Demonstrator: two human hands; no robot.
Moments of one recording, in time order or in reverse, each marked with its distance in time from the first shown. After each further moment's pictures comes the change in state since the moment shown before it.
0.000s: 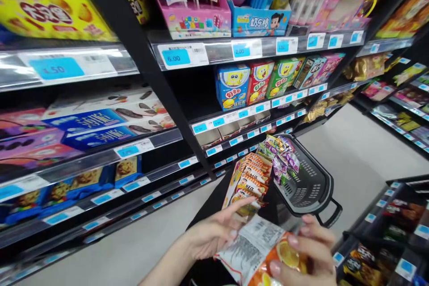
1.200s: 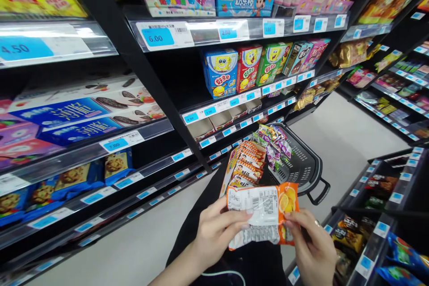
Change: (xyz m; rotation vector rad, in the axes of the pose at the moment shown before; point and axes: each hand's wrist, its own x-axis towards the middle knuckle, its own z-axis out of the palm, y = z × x) left_hand -0.007 -0.026 0.031 1.250 0.448 1.051; right_hand -0.021 -0.027 -0.005 0.015 0.197 0.378
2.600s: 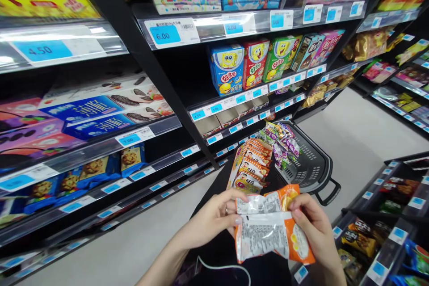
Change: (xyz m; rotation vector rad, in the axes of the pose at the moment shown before) left_hand 0.004 -0.006 -0.020 -0.600 -0.403 -0.852; right_hand 0.009 0.025 -0.003 0.644 -0.291 0.579
